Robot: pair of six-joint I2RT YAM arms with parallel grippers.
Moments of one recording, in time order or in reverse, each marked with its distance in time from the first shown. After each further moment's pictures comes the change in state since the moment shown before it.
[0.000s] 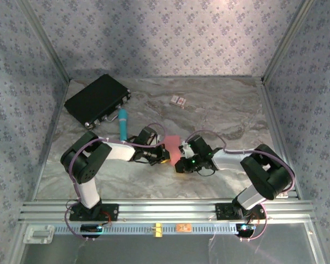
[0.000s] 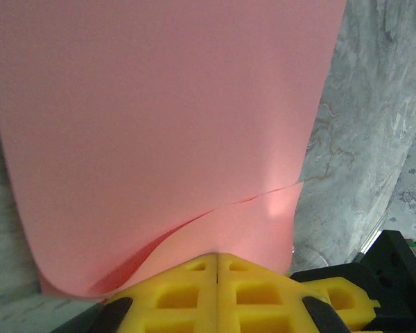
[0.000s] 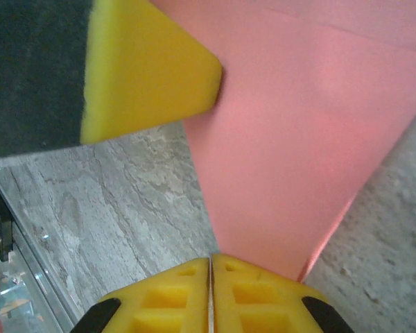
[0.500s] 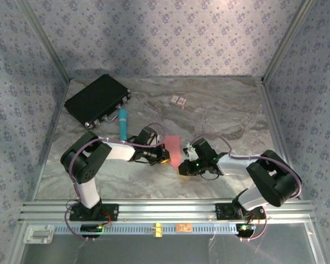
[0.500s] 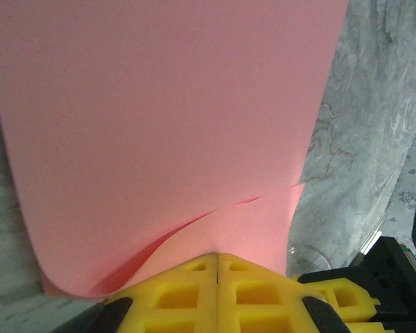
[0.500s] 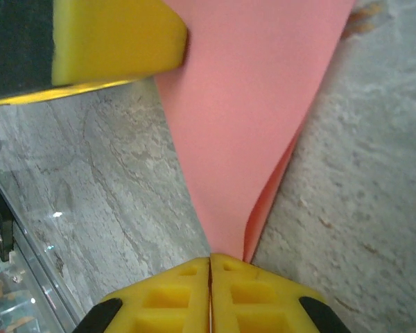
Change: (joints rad) left arm 0.001 0.000 0.000 -0.001 0.000 0.000; right arm -0.009 -0.090 -0.099 0.042 0.021 0.046
